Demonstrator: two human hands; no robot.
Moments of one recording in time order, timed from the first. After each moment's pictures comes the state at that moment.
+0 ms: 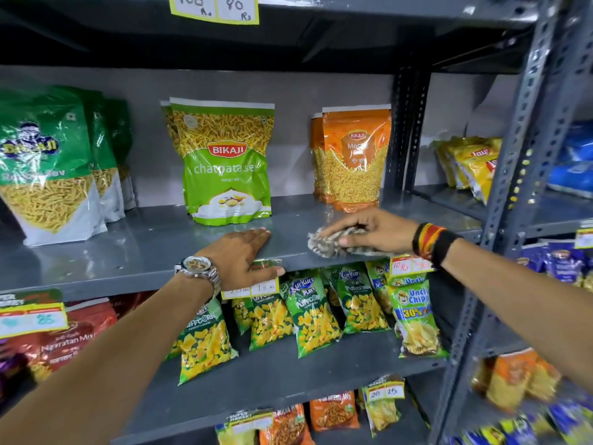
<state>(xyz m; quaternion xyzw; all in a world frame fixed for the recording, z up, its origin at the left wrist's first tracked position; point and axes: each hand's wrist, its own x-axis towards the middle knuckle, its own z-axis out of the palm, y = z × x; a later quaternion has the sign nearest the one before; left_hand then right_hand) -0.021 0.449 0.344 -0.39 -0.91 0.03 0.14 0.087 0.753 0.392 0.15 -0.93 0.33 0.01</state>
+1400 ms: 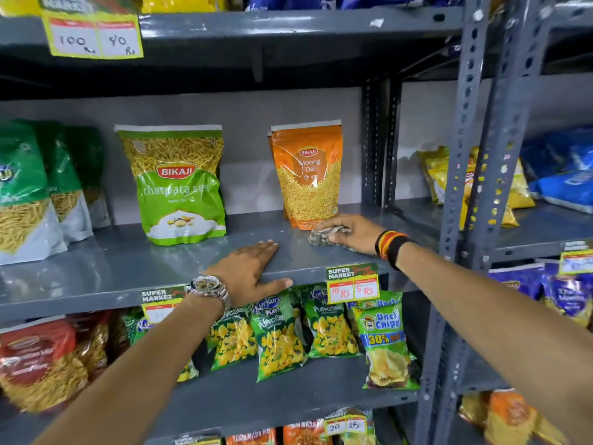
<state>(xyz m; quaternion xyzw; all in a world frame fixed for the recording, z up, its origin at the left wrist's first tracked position) 0.000 0.596 0.338 -0.35 -0.92 0.02 0.14 0.036 0.889 0.378 0.13 -0.93 0.32 0.10</state>
